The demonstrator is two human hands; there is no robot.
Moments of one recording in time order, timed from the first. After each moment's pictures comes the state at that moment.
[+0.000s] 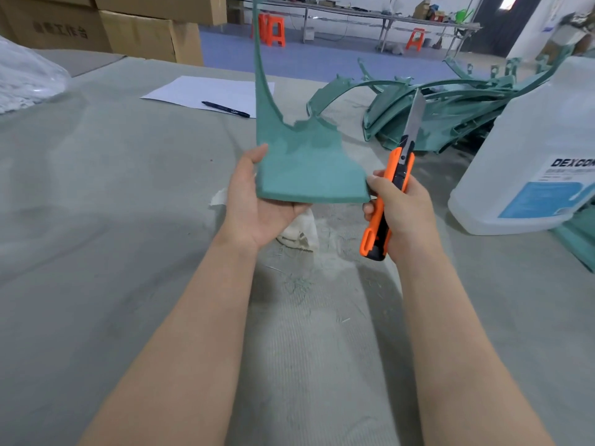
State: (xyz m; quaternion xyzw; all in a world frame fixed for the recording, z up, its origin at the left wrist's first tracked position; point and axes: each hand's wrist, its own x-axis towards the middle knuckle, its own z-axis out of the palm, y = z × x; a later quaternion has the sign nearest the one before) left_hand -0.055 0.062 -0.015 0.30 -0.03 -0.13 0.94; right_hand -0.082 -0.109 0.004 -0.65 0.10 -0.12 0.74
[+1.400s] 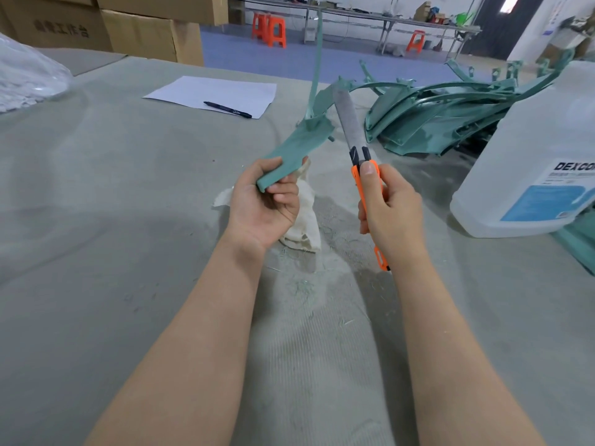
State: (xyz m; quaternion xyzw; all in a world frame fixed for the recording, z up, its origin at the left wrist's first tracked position) left_hand -0.059 0.064 -0.012 0.19 -0.02 -0.17 0.97; right_hand -0.084 -0.101 -0.009 -0.82 -0.04 -0.24 0.52
